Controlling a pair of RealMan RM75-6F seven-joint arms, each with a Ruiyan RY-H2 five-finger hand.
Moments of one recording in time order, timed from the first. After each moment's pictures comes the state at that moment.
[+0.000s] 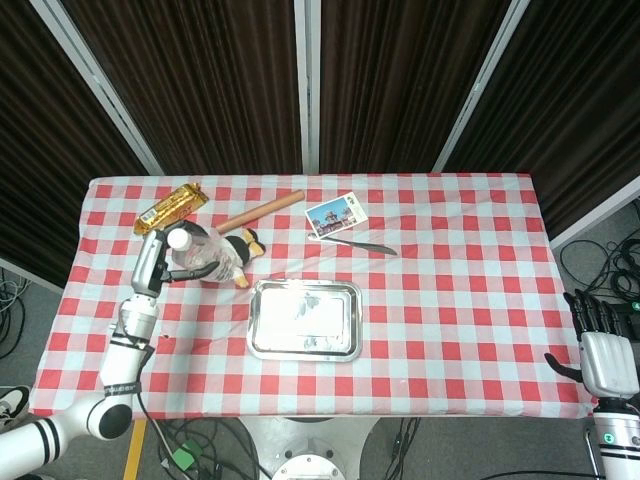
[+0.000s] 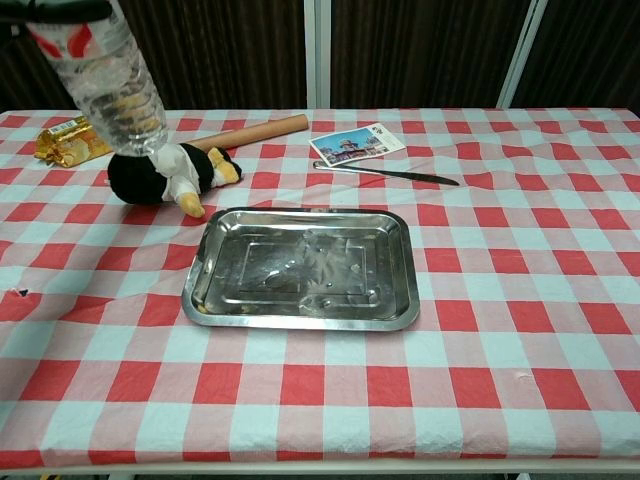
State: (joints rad) left arm -0.48 -1.48 -0.44 -1.61 1.27 1.12 -0.68; right arm 0.07 -1.29 0.08 -1.28 -1.44 1.43 0.11
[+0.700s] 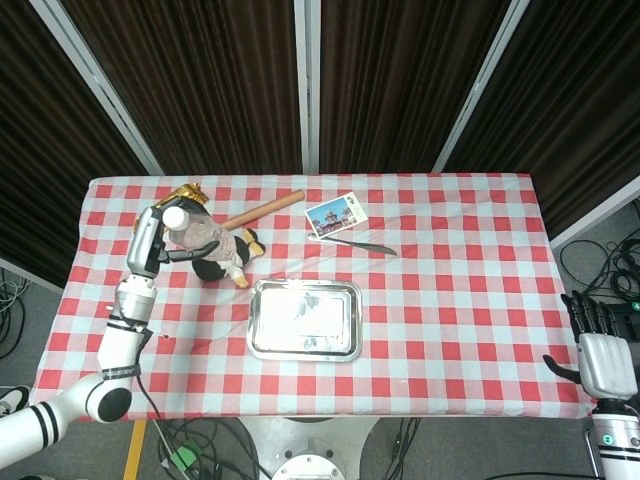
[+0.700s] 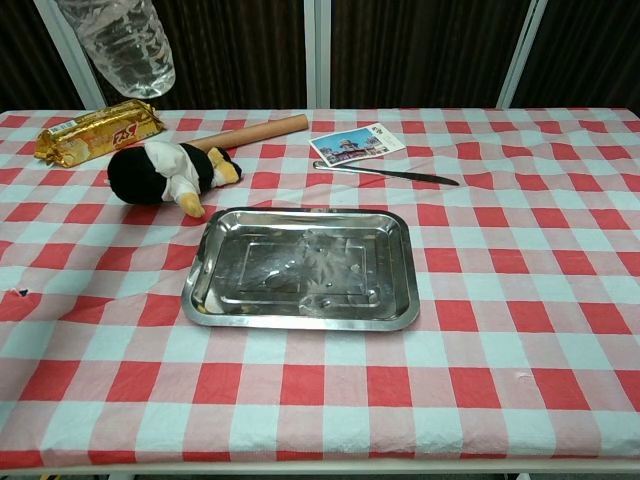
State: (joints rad) left arm -0.52 -1.45 -0.46 -1.59 1.26 1.12 -0.70; right arm 0.07 -1.29 0.07 -1.27 -1.44 1.42 0.10
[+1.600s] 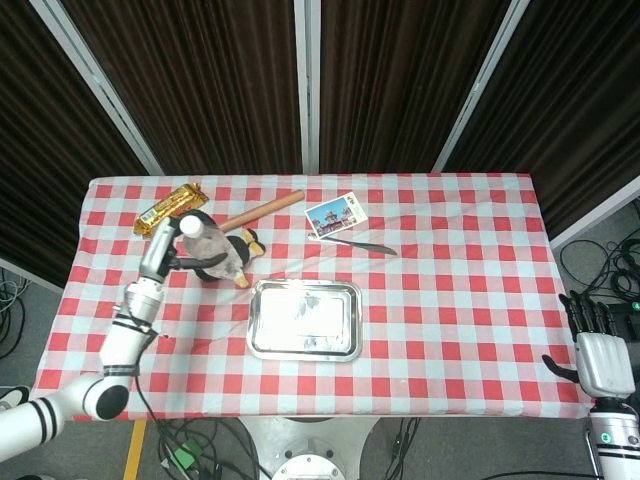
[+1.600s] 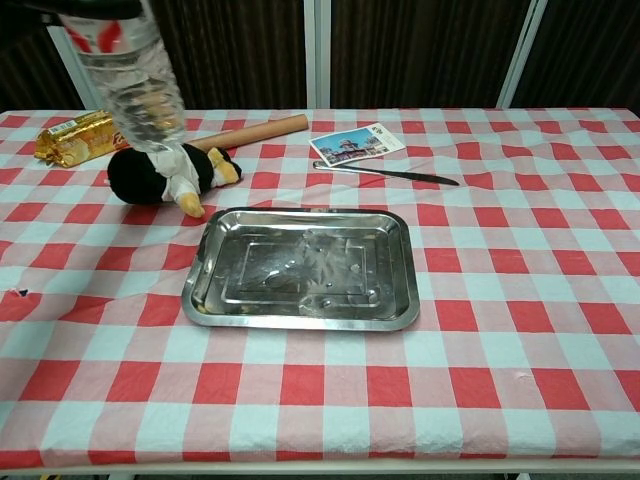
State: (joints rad) left arm -0.56 -1.40 -0.40 -1.55 1.20 1.03 -0.68; right arm 0.08 -1.30 0.07 -1.27 -1.44 1.41 0.09
